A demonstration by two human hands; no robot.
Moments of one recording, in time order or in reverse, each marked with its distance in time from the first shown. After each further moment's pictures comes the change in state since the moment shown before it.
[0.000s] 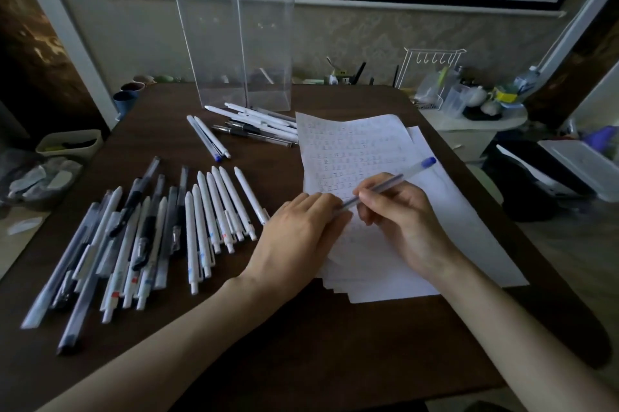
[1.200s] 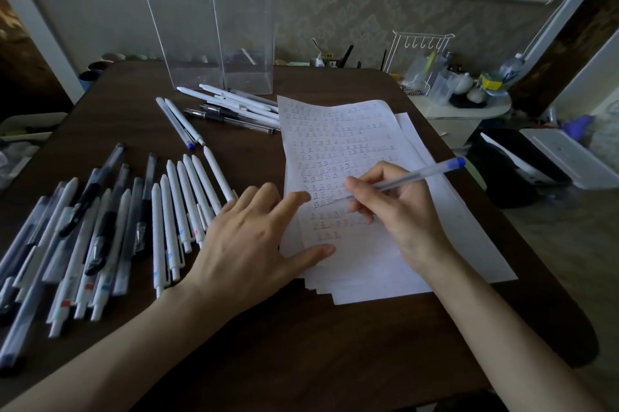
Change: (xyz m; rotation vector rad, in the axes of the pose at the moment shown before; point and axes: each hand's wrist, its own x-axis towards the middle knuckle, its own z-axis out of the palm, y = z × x) left_hand -0.013 -0.016 -0.014 0.238 -0.125 -0.030; right_hand 0.001 0.001 -0.004 -0.238 0.132 -0.059
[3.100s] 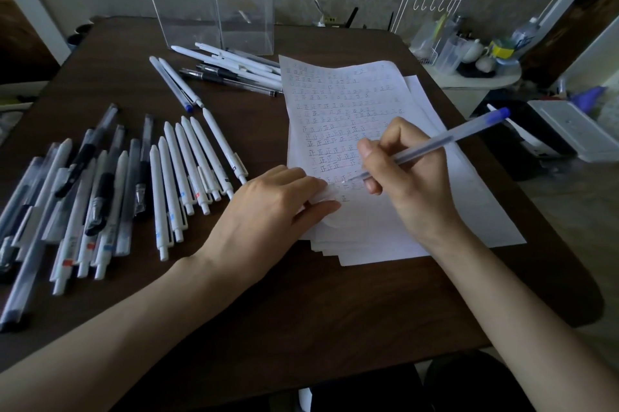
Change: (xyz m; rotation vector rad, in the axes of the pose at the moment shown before) left_hand -0.001 0.012 0.002 -0.272 0.078 0.134; right_hand -0.010 -0.003 0.010 0.006 -0.011 -0.204
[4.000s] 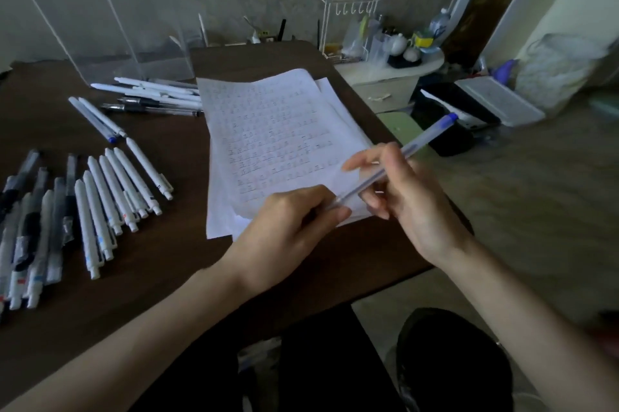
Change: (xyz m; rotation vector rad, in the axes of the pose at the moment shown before) left_hand 0.024 0.086 0.027 -0.469 -0.234 -0.019; right_hand -0.070 -0.057 -0.071 0.022 0.043 0.207
